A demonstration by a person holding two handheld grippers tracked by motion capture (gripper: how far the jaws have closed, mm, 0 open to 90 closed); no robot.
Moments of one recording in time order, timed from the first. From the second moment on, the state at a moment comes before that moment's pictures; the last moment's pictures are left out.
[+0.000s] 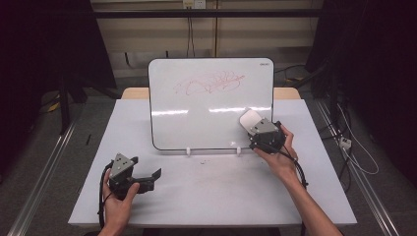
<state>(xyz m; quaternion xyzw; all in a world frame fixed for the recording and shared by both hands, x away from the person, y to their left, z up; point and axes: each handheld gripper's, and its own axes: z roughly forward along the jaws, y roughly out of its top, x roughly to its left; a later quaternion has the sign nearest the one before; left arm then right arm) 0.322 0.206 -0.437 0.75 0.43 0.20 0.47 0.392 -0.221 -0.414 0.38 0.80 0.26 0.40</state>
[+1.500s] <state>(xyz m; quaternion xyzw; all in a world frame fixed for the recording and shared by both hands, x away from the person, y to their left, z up) 0.322 0.207 -0.439 0.75 0.43 0.20 0.46 0.374 -0.233 -0.385 0.39 0.76 0.37 0.37</state>
